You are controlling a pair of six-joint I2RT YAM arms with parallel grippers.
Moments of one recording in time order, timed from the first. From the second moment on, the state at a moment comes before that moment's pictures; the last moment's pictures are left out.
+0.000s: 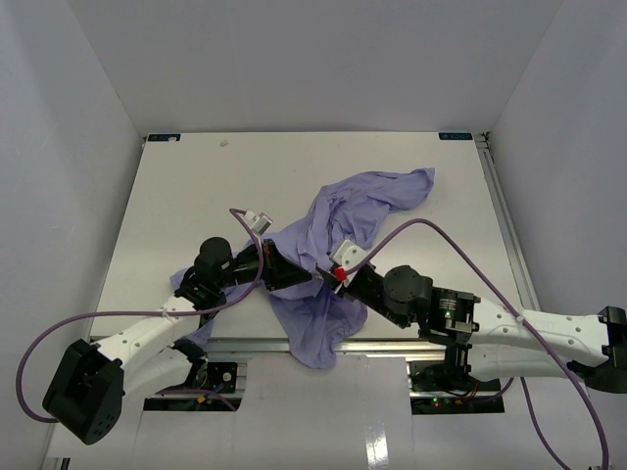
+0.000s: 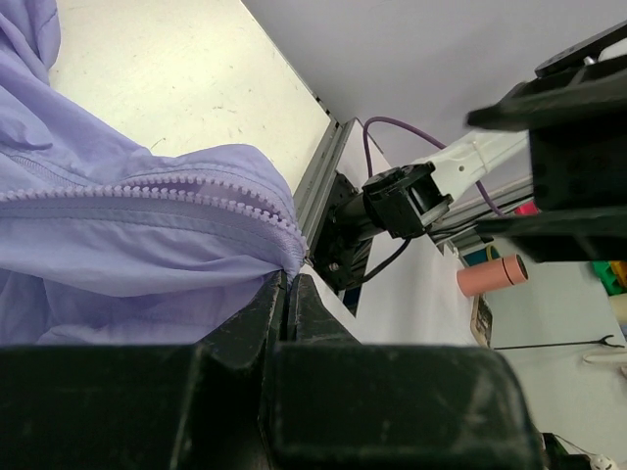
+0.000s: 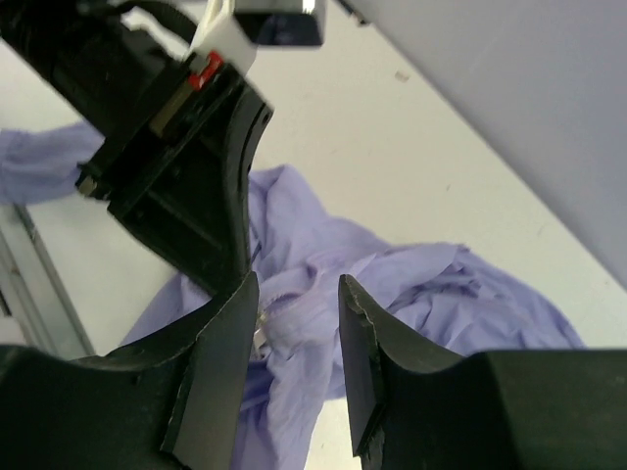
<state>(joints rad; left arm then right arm) -0.56 0.98 0.40 0.51 0.75 -0.75 1.37 0.91 0.78 0.06 0.44 -0.27</state>
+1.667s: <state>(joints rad) -0.56 0.98 0.37 0.51 0.72 -0.74 1.39 1.09 0.66 0.10 0.54 -0.43</state>
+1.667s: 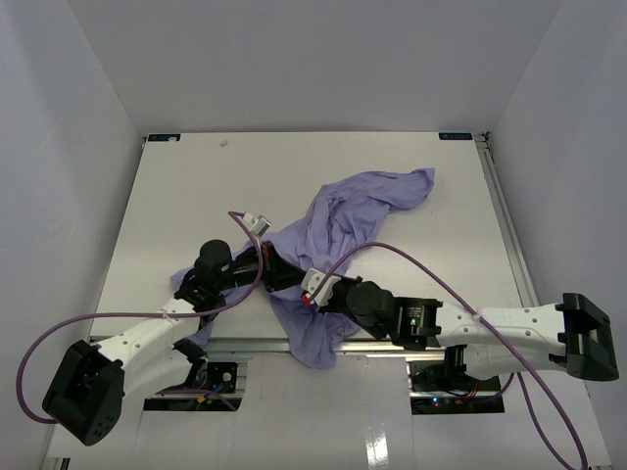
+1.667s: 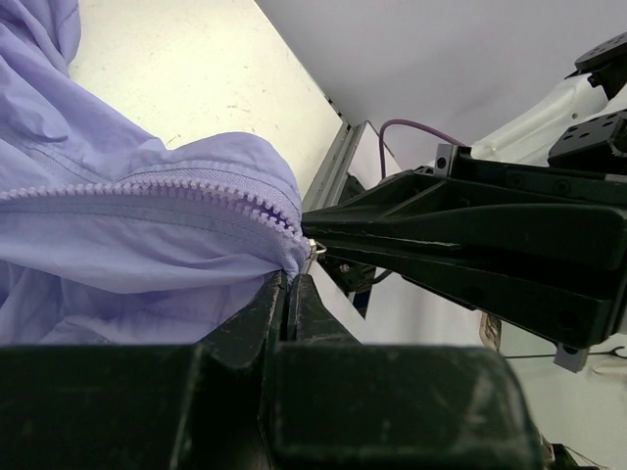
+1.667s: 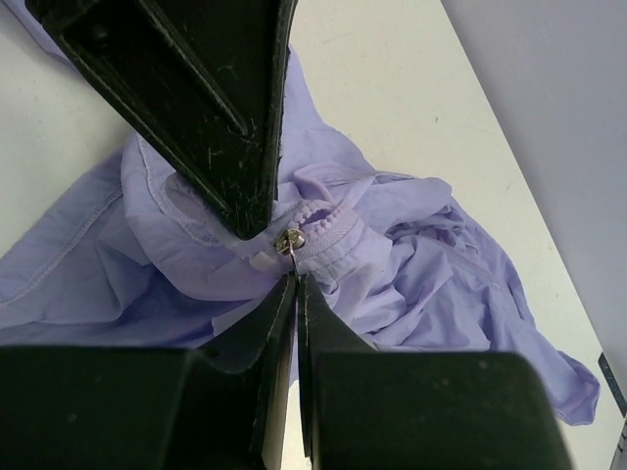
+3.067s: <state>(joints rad) -0.55 0.98 0.34 0.48 0.68 -0.67 0.91 1.05 0.81 -0.03 0.11 -0.06</state>
